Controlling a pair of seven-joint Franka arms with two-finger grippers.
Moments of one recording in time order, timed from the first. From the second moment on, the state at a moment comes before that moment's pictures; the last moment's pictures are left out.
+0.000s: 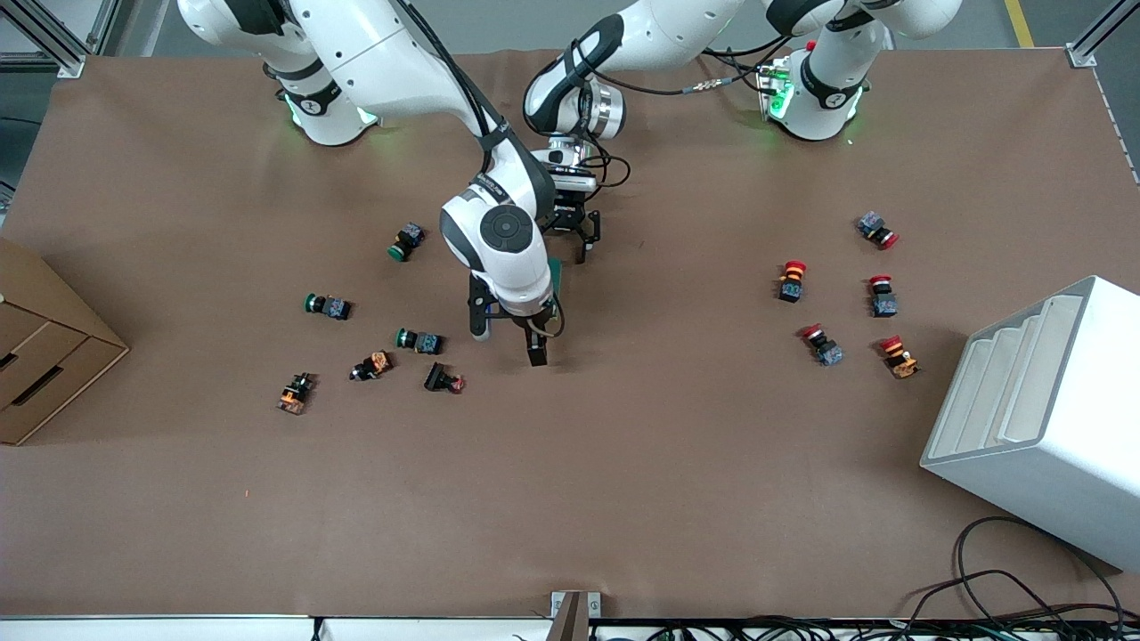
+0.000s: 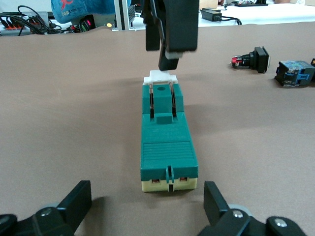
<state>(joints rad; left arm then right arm) -0.89 0.80 -0.42 -1.98 1.91 1.96 -2.59 0.78 0.69 -0.07 -1.67 0.01 2.50 2.18</state>
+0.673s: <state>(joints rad) -0.89 0.80 -0.42 -1.98 1.91 1.96 -2.60 0.56 0.58 -0.07 -1.52 0.02 2.10 1.48</state>
